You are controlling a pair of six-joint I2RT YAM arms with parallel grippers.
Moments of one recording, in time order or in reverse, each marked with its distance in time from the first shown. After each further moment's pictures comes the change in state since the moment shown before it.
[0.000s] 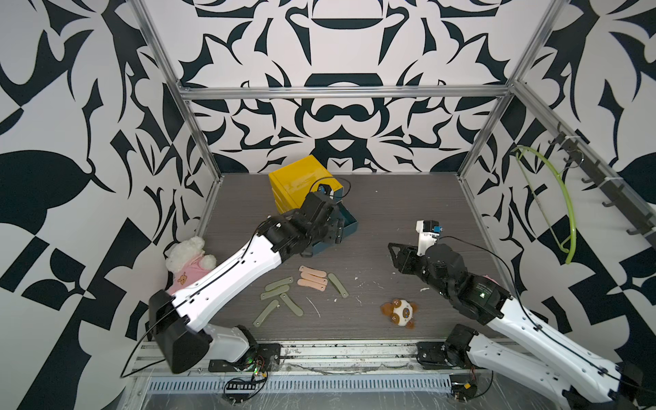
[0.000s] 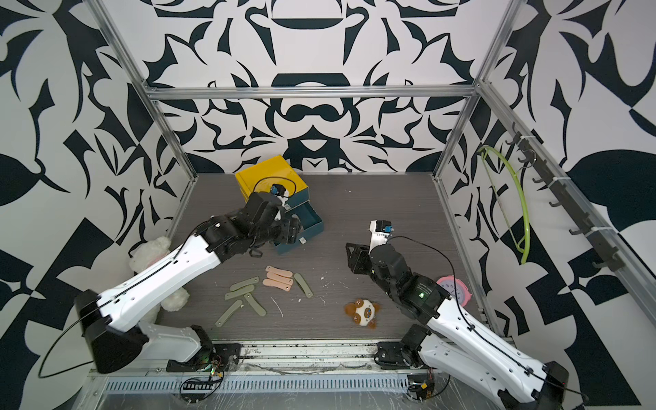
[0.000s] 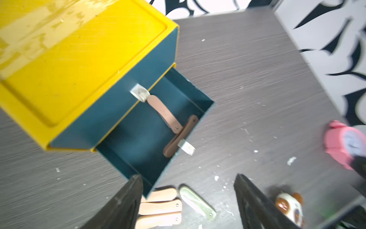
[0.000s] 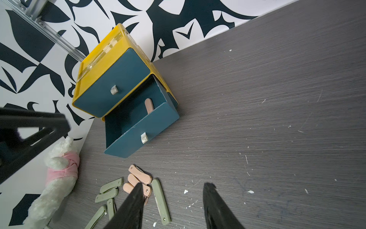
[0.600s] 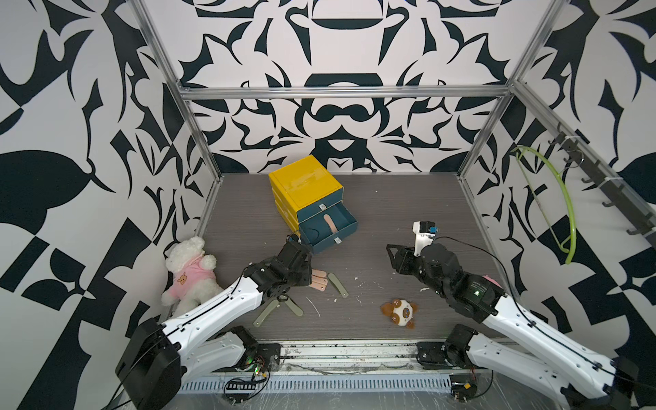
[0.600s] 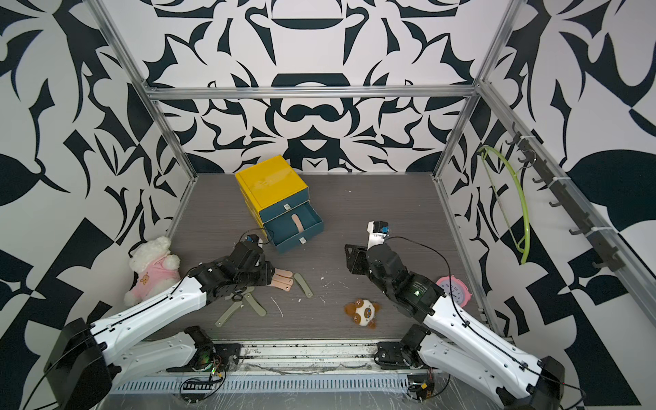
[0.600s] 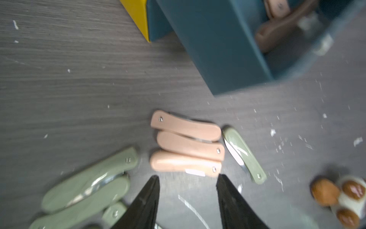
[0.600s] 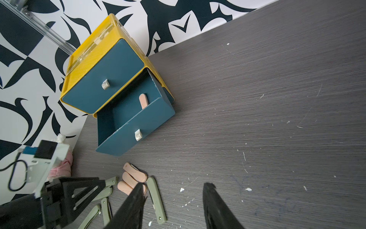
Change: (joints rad) left arm 0.140 -0.171 -0.653 0.273 0.101 -0.213; right arm 0.000 0.031 -0.013 0.011 0.000 0.002
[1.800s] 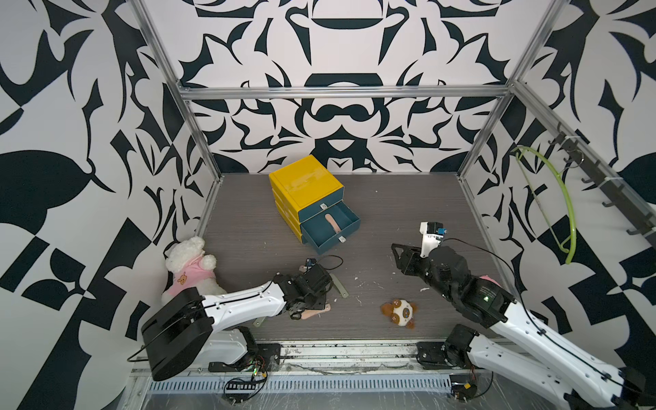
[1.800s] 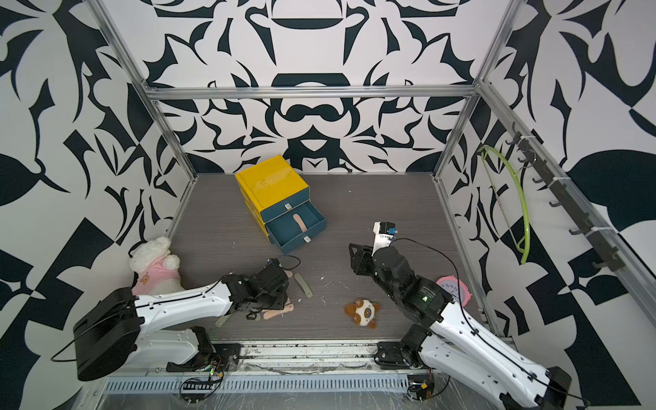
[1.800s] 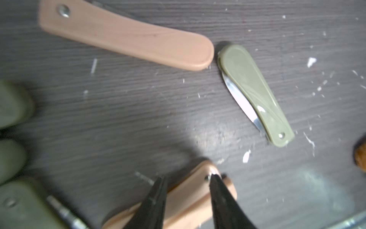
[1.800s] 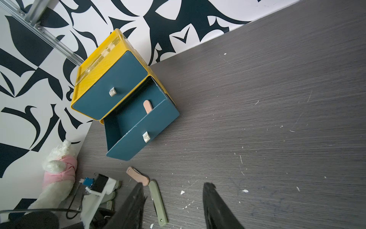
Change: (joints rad) left arm -0.280 0.109 -0.053 -0.028 0.023 -0.202; right arm -0.002 -0.065 0.000 -0.026 0.022 -0.001
